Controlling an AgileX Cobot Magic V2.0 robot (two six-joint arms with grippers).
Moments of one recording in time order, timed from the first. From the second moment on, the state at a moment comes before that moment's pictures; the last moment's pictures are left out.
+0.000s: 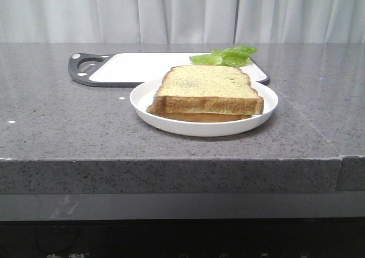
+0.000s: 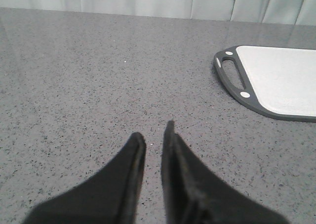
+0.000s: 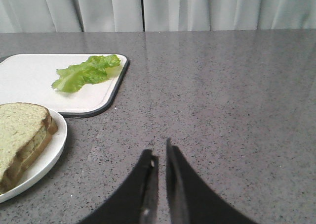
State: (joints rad) left arm 0.01 0.52 -0.40 -0.13 0.22 0.09; right arm 0.01 0.30 -0.38 0.14 0.32 -0.04
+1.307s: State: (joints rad) left arm -0.53 1.41 -1.07 -0.50 0.59 0.09; right arm 0.01 0.30 -0.38 0.14 0.33 -0.04
